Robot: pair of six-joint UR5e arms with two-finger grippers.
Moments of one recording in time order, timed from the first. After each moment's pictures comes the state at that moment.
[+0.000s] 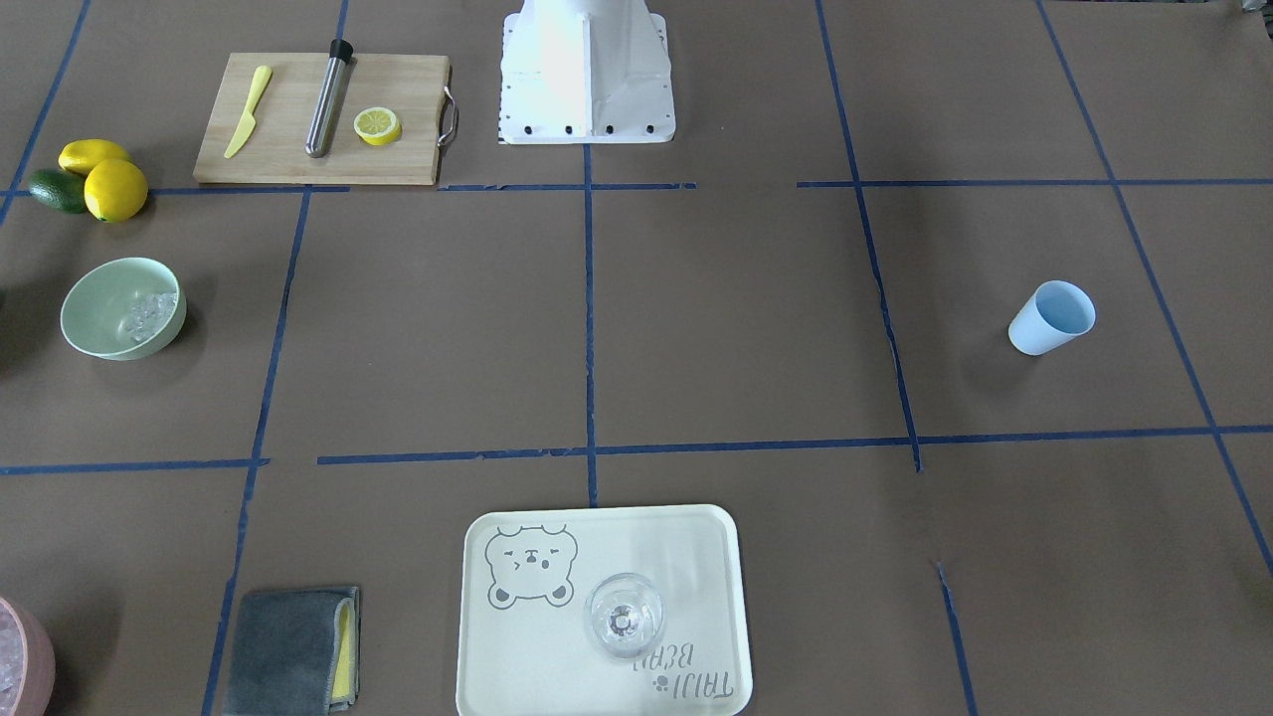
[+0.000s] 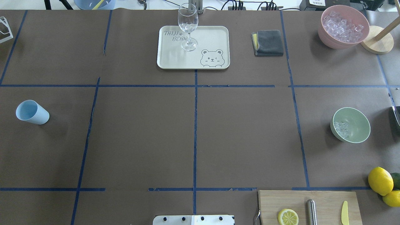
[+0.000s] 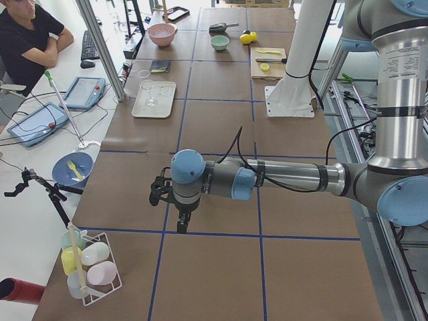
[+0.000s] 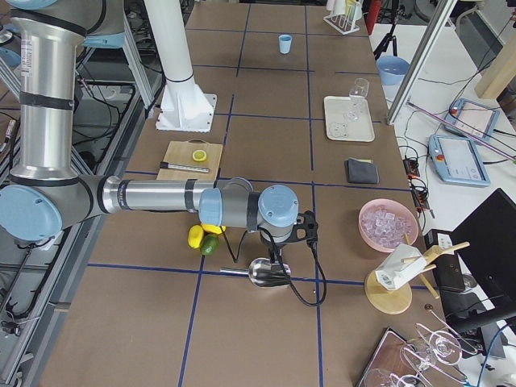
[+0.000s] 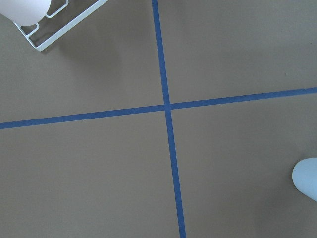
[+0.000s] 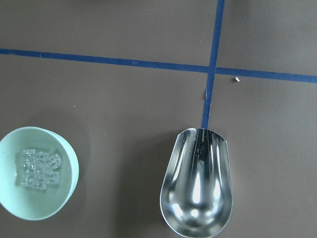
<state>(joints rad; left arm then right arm) -1.60 -1.49 -1.71 -1.67 -2.37 0.01 1.60 -1.69 1.74 -1.64 2.49 -0.15</state>
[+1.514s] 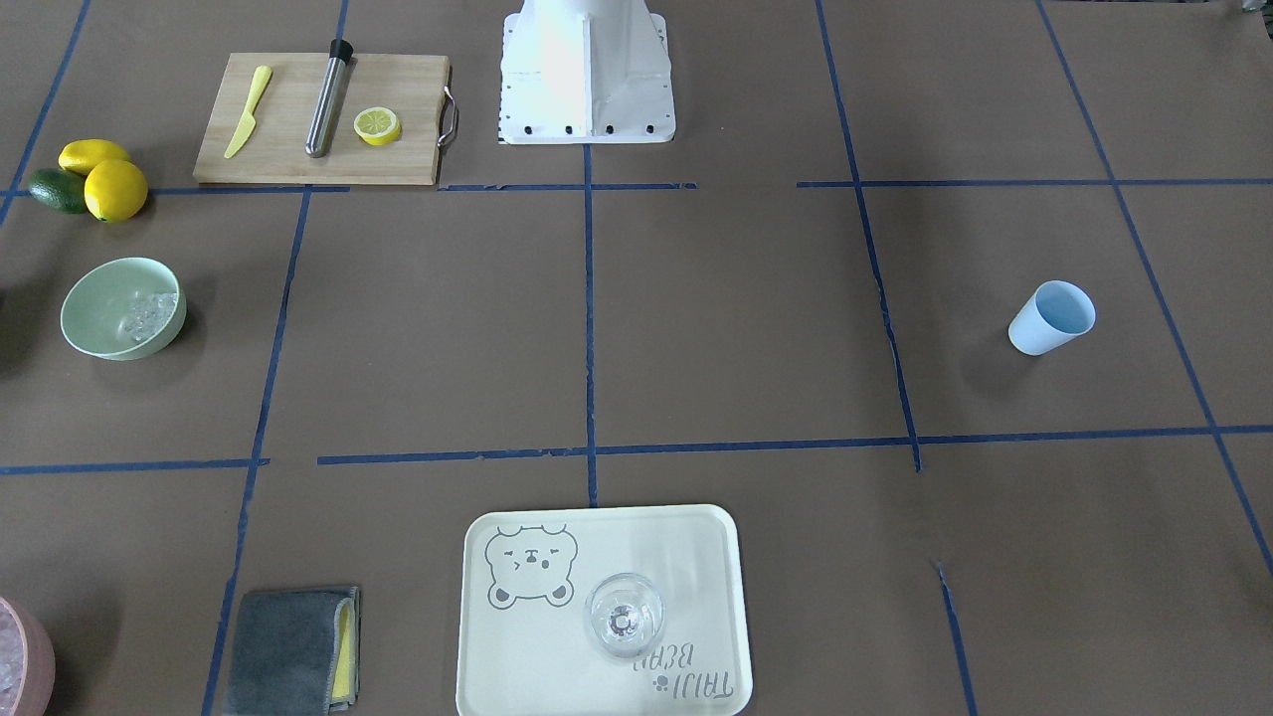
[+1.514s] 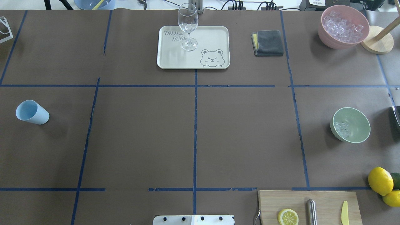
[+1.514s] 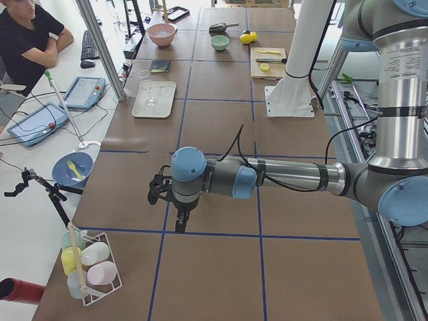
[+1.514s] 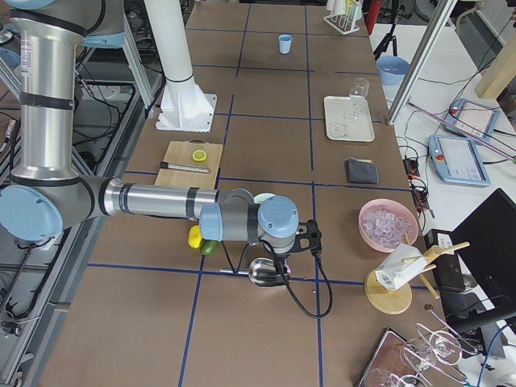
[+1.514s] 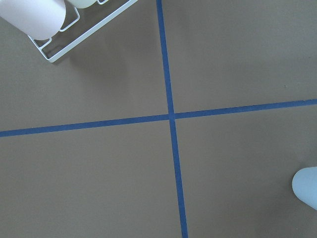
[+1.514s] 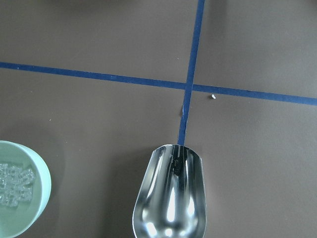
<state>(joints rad) -1.61 -1.49 -1.71 -1.68 -2.37 0.01 1.62 -1.69 1.67 -1.50 2.46 -0.11</state>
